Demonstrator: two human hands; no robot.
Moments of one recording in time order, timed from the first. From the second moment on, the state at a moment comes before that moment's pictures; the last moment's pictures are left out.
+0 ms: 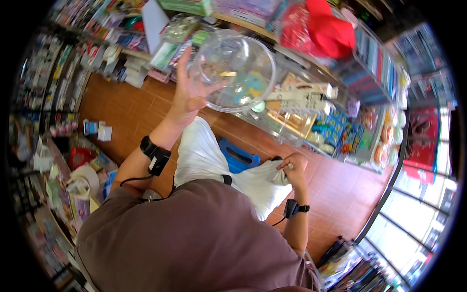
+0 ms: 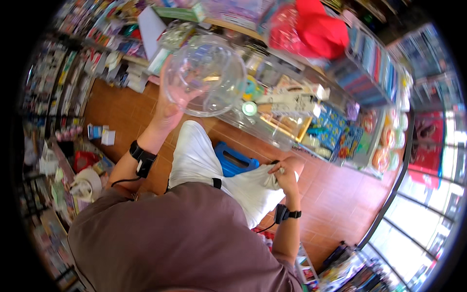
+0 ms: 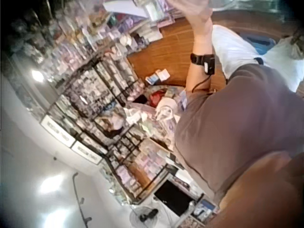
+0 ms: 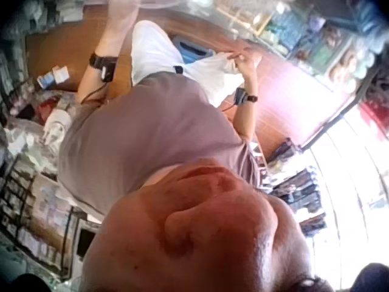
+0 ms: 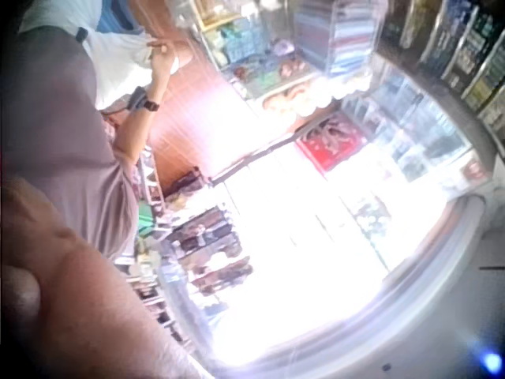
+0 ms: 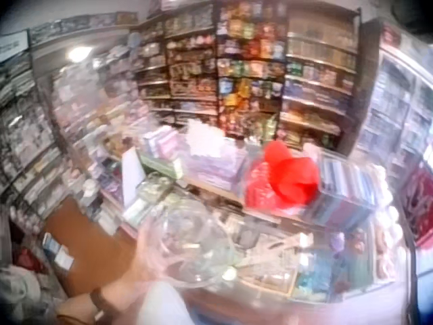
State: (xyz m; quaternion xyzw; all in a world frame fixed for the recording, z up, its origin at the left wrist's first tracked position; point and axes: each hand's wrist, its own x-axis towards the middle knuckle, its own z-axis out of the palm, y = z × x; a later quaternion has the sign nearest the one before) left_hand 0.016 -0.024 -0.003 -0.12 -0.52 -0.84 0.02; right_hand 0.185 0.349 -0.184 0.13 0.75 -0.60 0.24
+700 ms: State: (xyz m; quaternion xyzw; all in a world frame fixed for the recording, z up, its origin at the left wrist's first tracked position) left_hand 0.101 -0.282 0.155 0.12 -0.49 -0.85 0.18; right_hand -0.005 0.064 0.138 -0.22 0.86 -0.40 0.23
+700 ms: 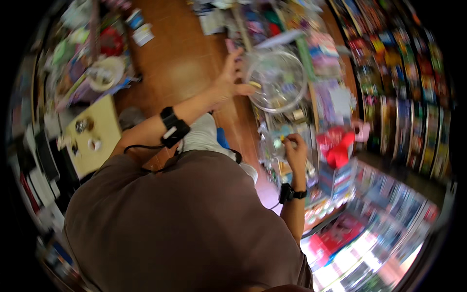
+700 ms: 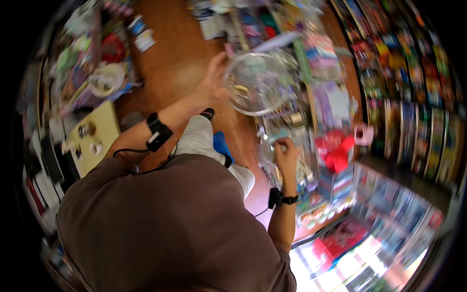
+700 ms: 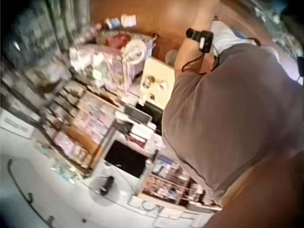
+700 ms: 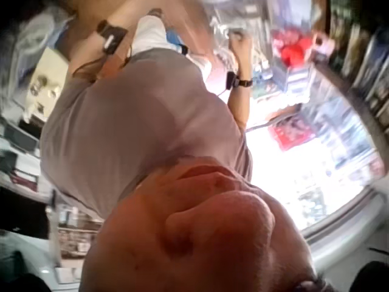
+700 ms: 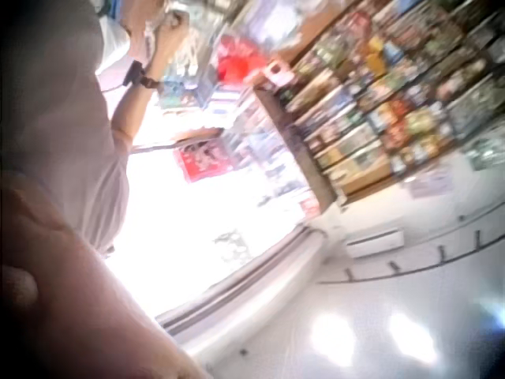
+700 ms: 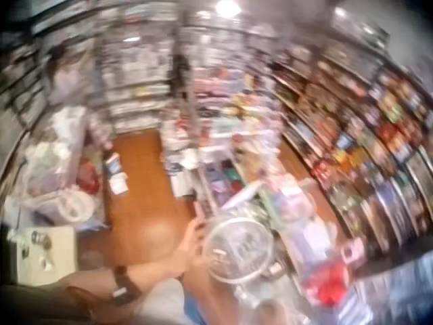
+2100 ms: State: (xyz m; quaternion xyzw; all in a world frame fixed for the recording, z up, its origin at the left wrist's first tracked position) left_hand 0.482 -0.151 0.080 0.54 0.10 -0.55 0.63; right_hand 0.219 -0.386 0.104 -0.95 0.19 -0.06 0.24
